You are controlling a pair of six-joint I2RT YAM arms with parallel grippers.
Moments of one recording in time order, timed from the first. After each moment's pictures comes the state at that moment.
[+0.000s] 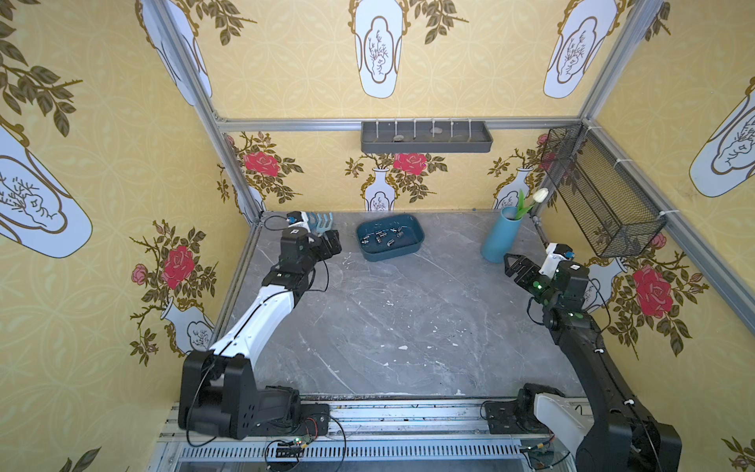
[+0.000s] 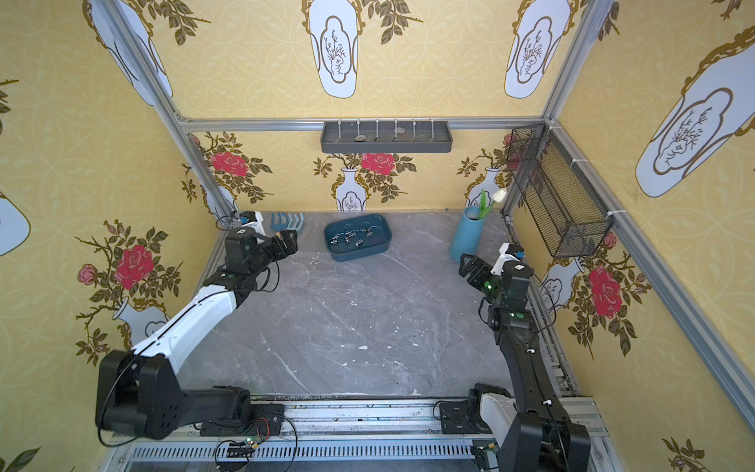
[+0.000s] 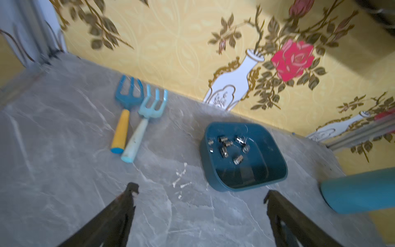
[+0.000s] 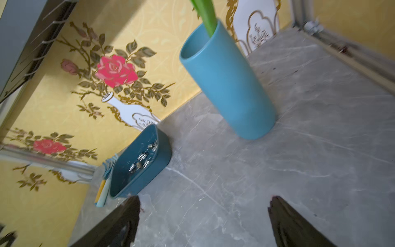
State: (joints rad) left arm -0.20 1.40 1.01 -0.05 0.04 -0.47; right arm -0.07 1.00 0.62 -0.03 -0.35 0.57
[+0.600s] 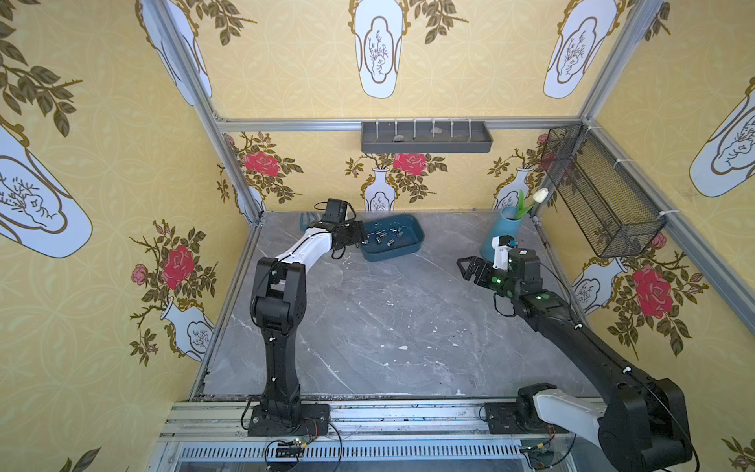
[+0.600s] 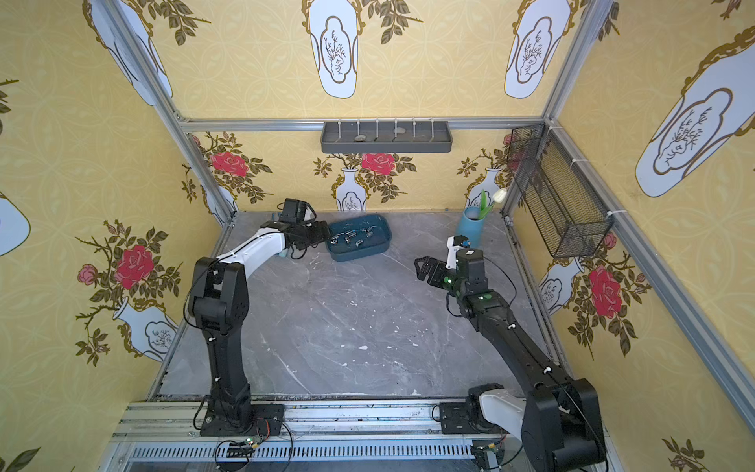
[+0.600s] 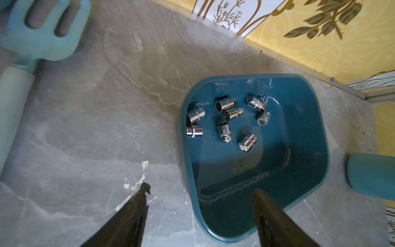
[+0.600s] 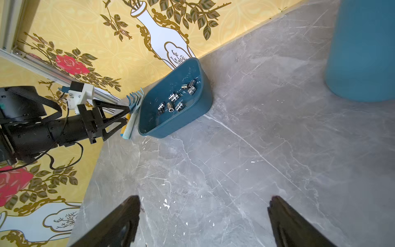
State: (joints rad) left arm -0.26 2.11 1.68 -0.44 0.16 -0.50; right arm 0.31 1.15 0.74 -0.11 -0.24 0.54
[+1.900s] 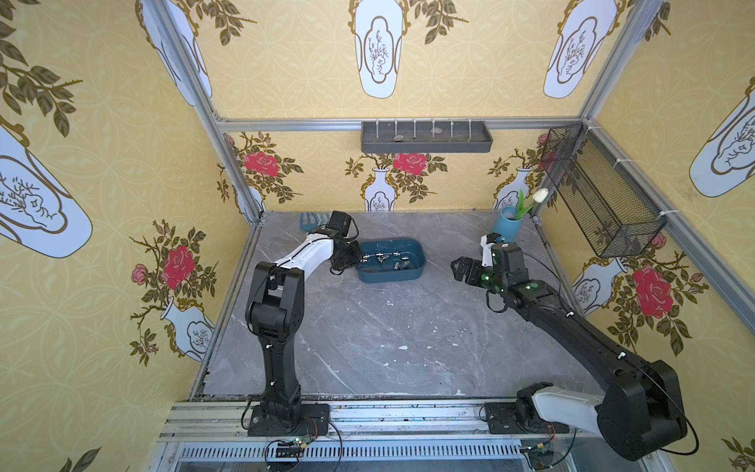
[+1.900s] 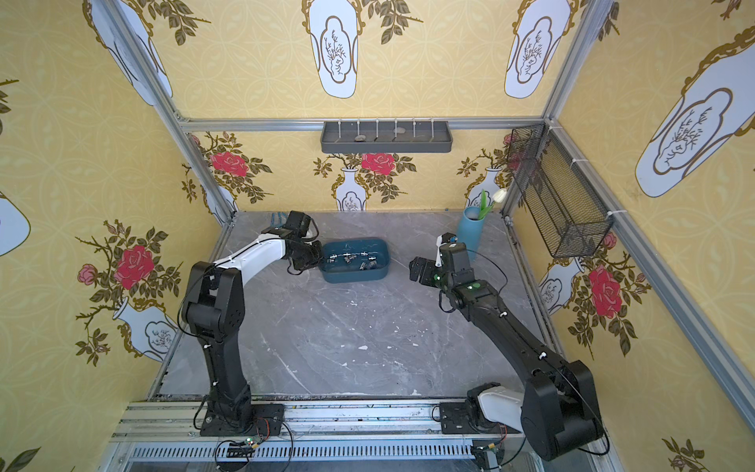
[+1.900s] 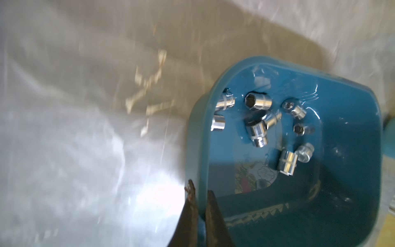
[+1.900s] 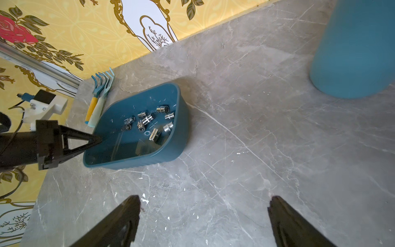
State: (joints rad) left arm -0.30 1.97 1.51 -0.71 0.21 -0.57; right arm 0.40 1.23 0.85 -0.27 -0.09 0.48
